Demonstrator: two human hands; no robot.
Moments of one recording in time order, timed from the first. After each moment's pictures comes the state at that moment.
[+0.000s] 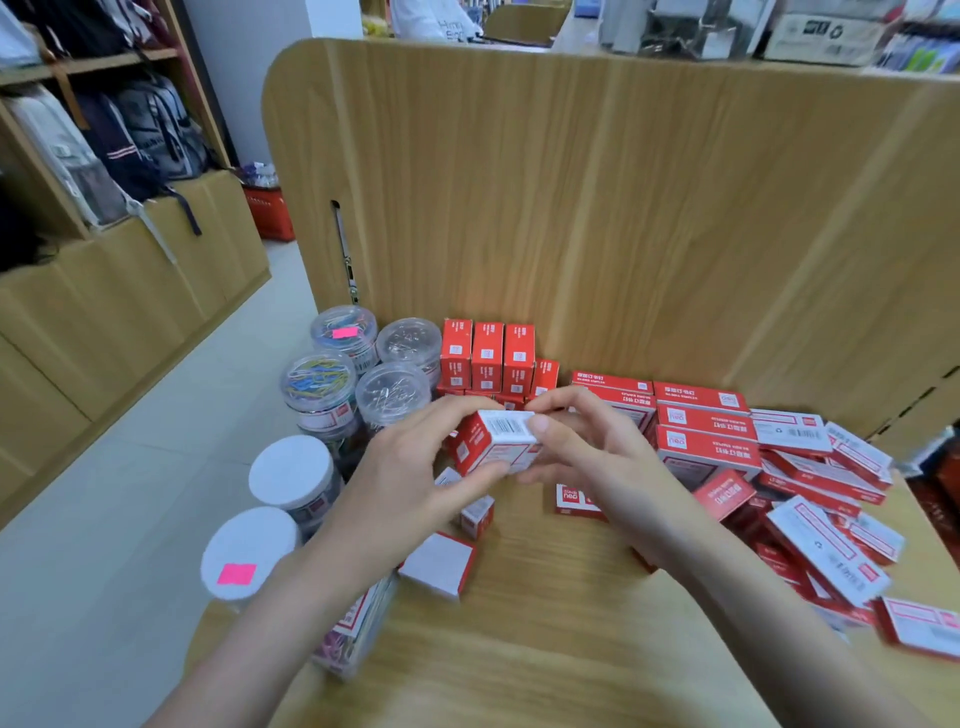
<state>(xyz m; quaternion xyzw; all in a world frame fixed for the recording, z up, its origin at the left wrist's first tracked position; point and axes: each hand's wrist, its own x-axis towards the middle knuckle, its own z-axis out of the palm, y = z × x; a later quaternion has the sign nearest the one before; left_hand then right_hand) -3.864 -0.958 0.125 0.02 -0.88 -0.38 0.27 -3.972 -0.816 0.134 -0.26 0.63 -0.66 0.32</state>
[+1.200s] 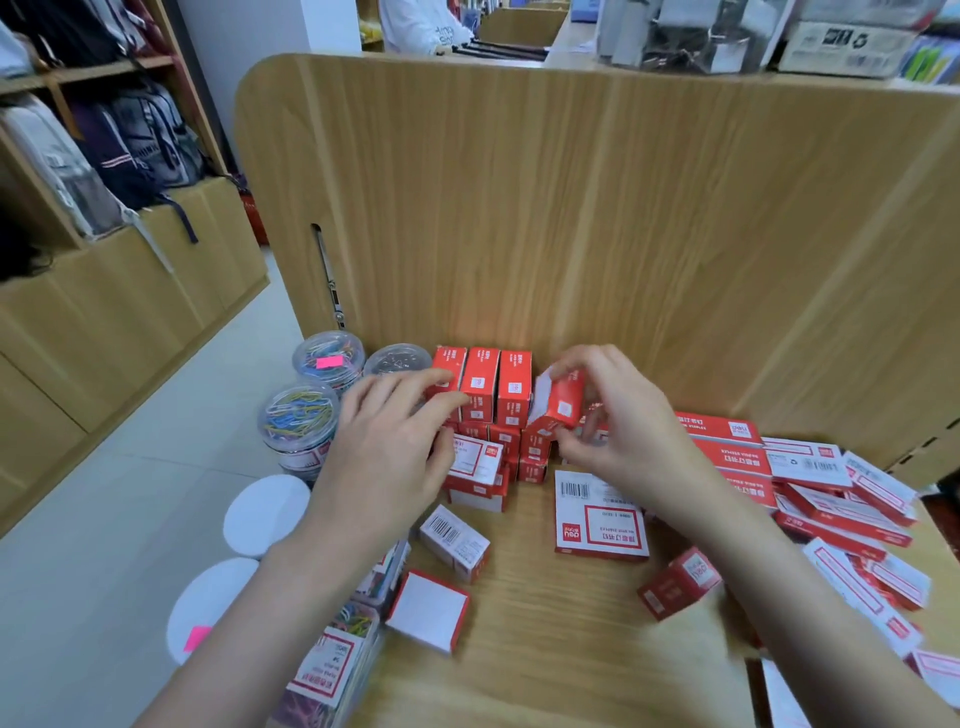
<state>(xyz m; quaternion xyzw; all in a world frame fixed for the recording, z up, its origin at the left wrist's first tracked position) -3.902 -0.992 0.121 0.09 -0.95 -0.08 0.28 -4.034 -0.826 0.139 -0.48 0.80 -0.37 -0.01</state>
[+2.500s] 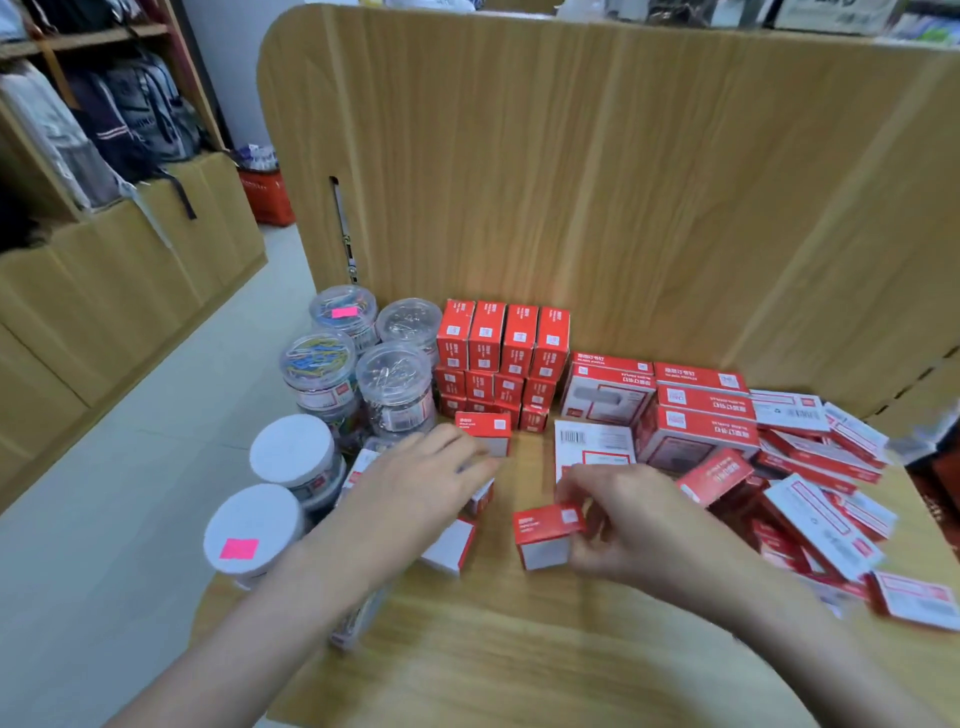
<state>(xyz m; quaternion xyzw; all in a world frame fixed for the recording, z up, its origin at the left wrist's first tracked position) -3.868 -0.974 0.074 -0.10 -0.97 0.03 0.21 -3.963 -0.775 0.118 -0.50 0.85 -0.14 0.09</state>
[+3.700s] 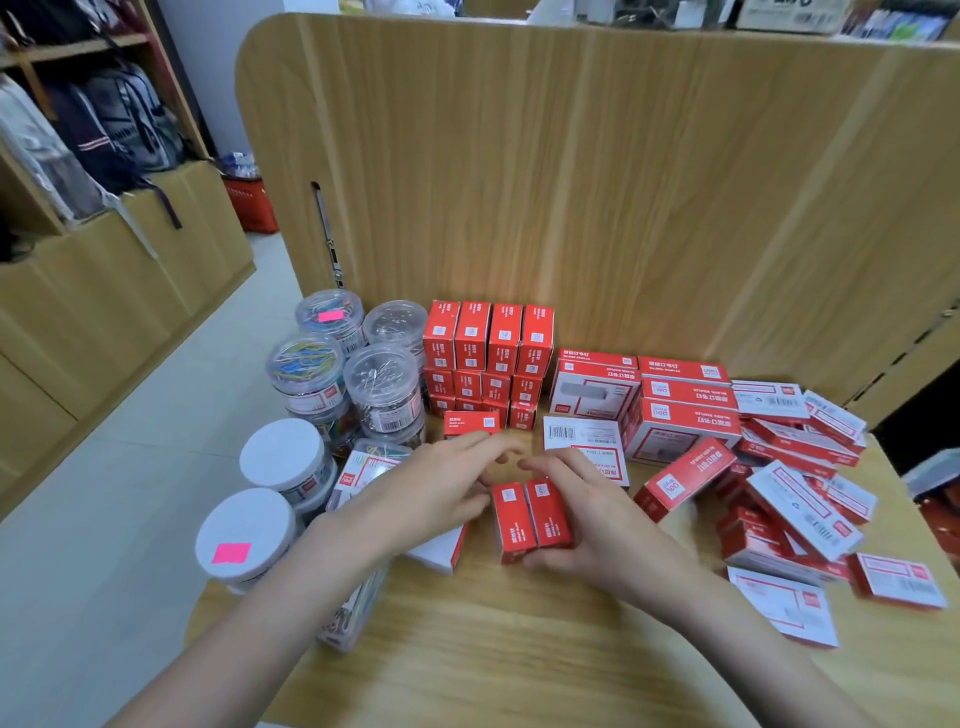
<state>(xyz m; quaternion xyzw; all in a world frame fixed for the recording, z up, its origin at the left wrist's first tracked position) -3.888 -0.964 0.078 -0.07 -0.95 -0.29 0.05 -3.964 -0.782 0.072 -0.48 0.83 -0.27 0.13</state>
